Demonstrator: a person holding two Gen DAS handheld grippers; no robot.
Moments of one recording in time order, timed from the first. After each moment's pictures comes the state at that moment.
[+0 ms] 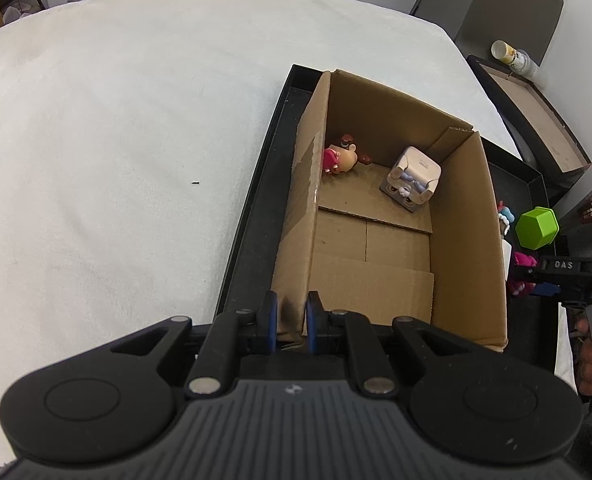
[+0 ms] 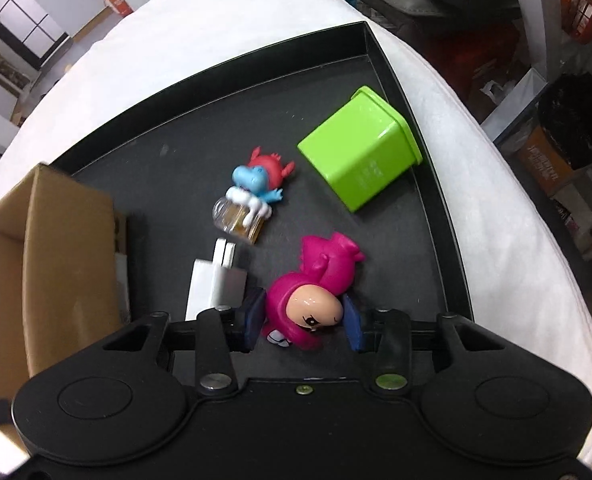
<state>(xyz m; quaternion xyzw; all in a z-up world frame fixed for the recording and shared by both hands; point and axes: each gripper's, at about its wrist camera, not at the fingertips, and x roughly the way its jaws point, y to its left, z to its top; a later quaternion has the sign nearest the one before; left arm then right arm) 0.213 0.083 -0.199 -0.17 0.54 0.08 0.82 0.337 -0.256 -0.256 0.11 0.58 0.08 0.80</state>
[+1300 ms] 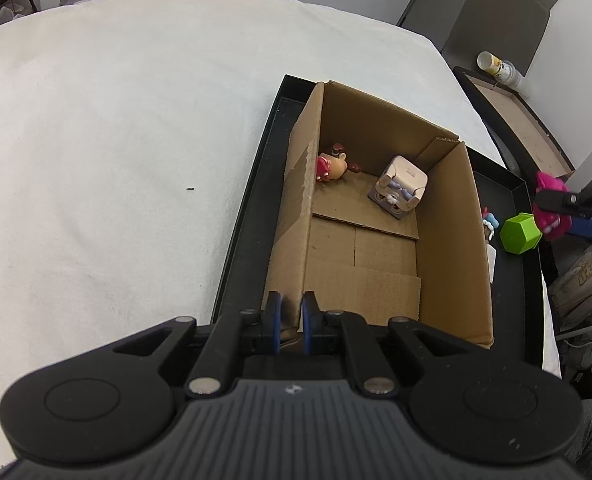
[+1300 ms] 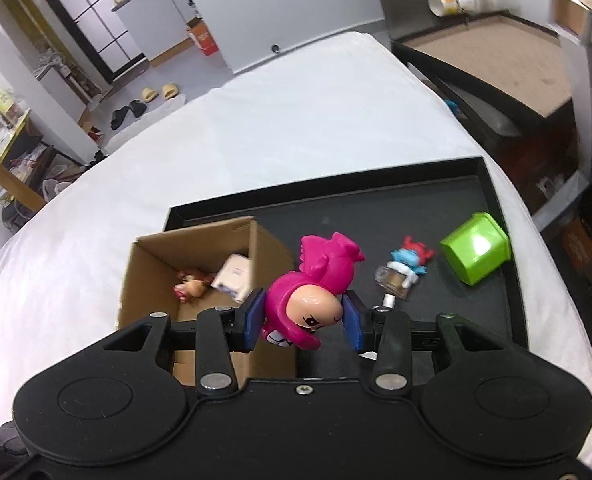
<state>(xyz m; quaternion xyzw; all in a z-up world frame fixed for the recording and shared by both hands) 0.205 0.091 -0.194 -0.19 0.52 0.06 0.83 0.319 -0.188 -0.148 0.09 0.49 0.17 0.85</state>
